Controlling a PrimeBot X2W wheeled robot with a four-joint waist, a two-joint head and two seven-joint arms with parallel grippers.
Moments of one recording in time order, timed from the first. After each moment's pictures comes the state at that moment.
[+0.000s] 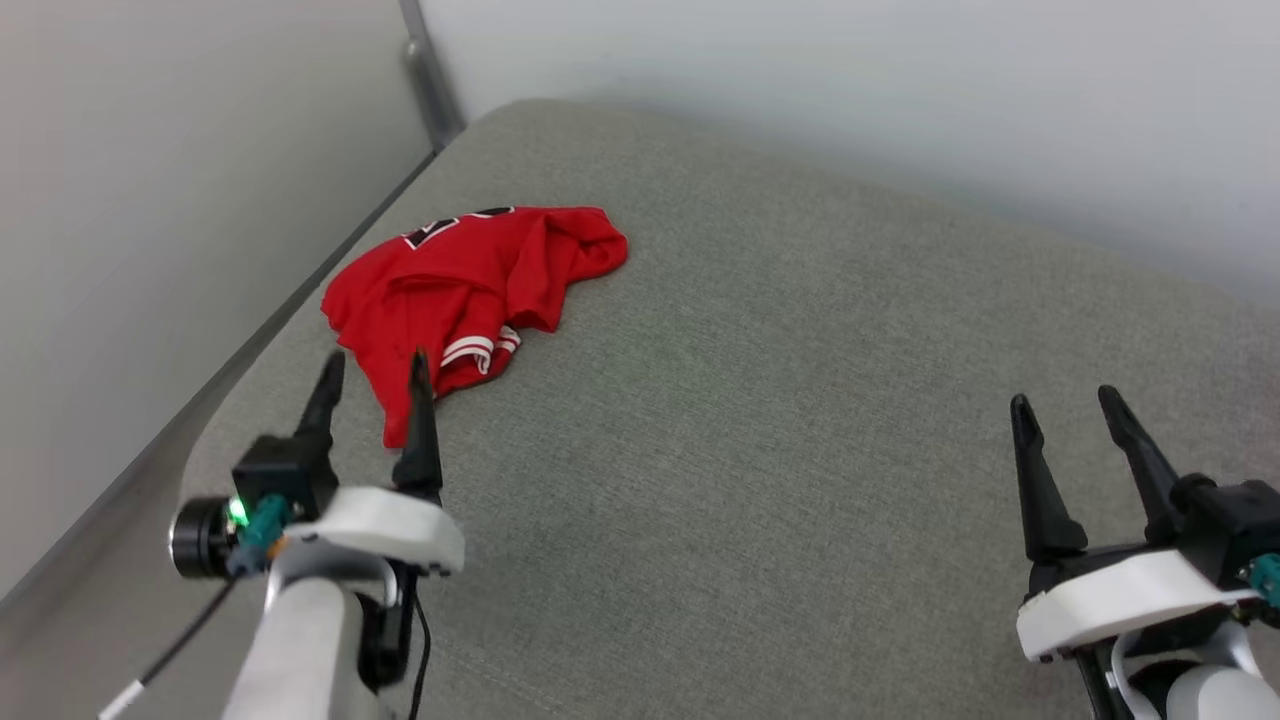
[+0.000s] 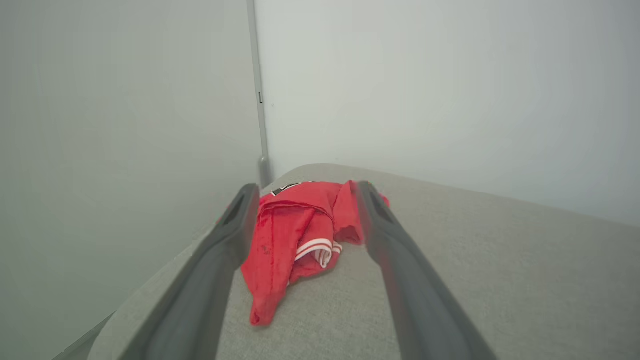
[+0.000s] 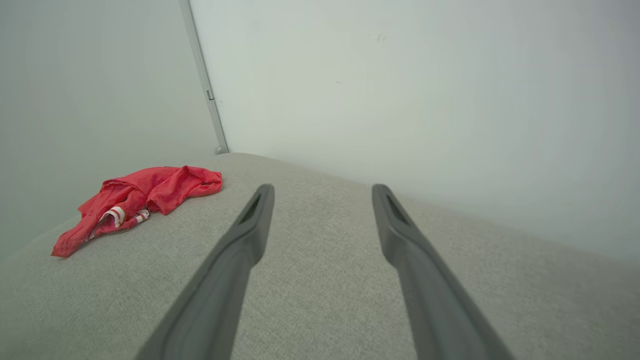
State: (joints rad) left arm -0.26 0.08 -0.06 0.30 -0.17 0.00 -0.26; right arm -0.03 -0.05 -0.03 -0.09 0.09 0.13 -0.03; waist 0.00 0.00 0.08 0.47
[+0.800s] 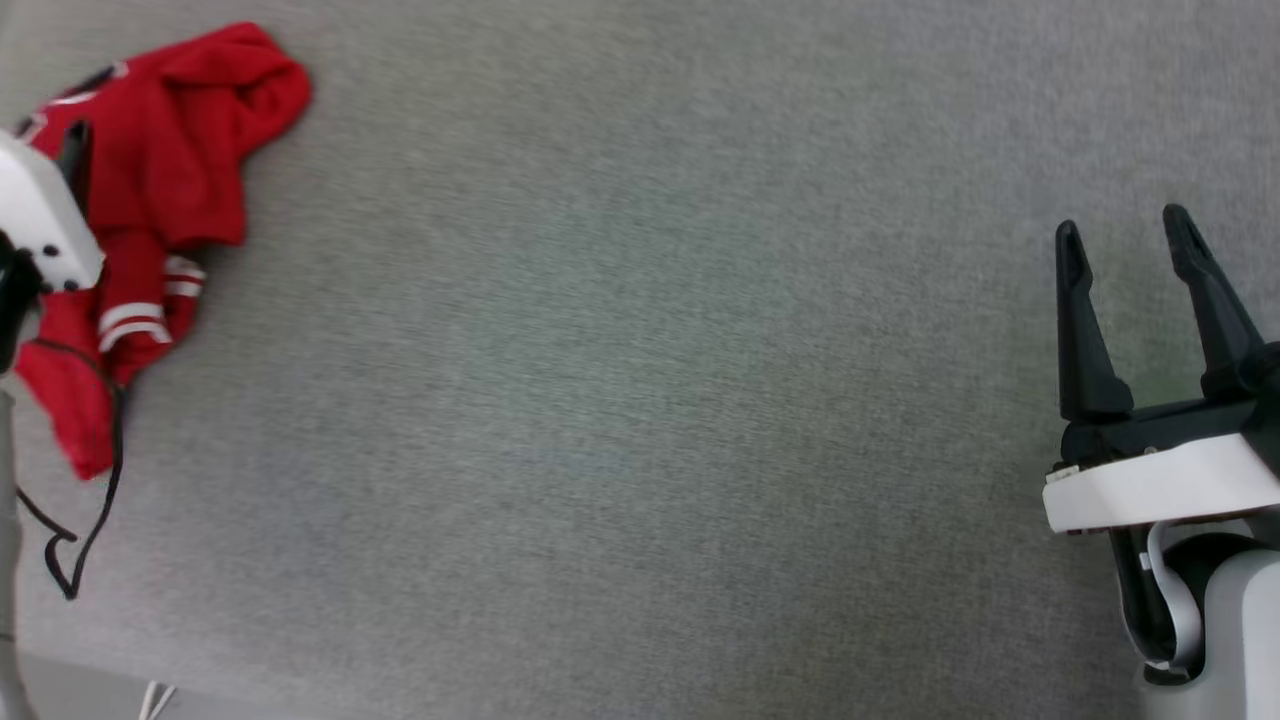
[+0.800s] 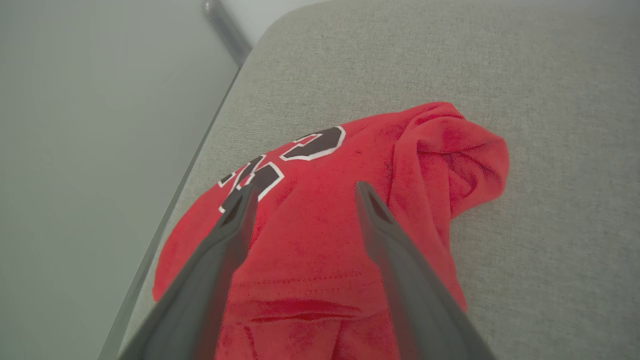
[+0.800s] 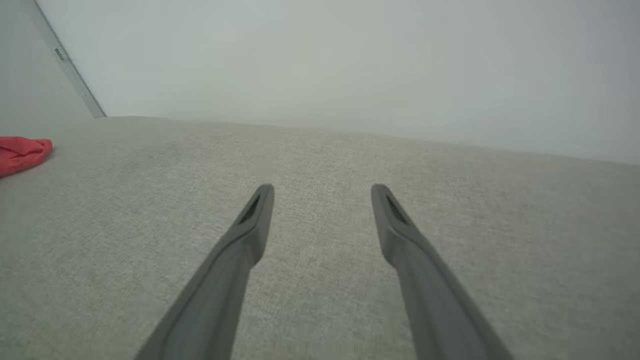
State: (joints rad) left arm -0.89 0.50 0.01 0.69 -0.36 -0.13 0.39; right arm -0.23 -0.05 -0.03 -0.20 0.03 0.13 -0.02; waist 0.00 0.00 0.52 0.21
